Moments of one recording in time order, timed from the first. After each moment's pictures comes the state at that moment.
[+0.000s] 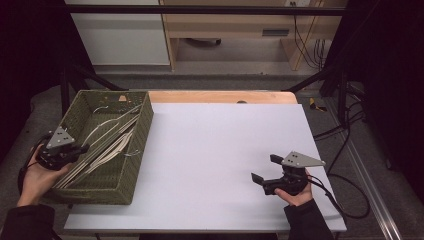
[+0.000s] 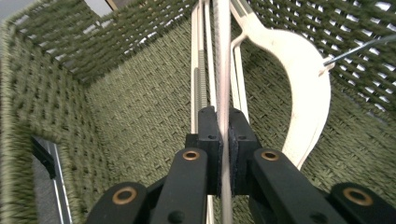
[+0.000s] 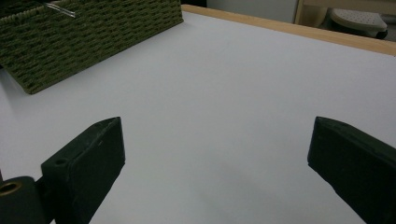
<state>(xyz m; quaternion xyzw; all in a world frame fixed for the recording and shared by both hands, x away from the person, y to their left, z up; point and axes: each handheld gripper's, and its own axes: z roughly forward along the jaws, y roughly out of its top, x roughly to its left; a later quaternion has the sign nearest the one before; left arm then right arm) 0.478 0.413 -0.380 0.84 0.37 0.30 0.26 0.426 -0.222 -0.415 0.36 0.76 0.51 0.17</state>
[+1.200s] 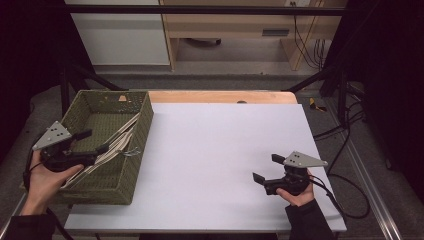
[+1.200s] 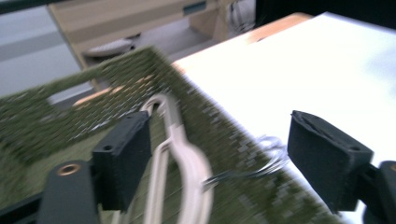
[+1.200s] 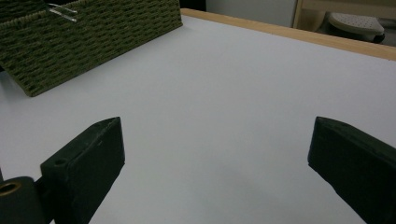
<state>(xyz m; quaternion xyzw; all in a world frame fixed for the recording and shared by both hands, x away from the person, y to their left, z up) 0.441 0.353 -0.331 0.76 0.35 0.28 0.47 0.424 -0.226 -0.413 0.36 0.76 0.52 0.17</state>
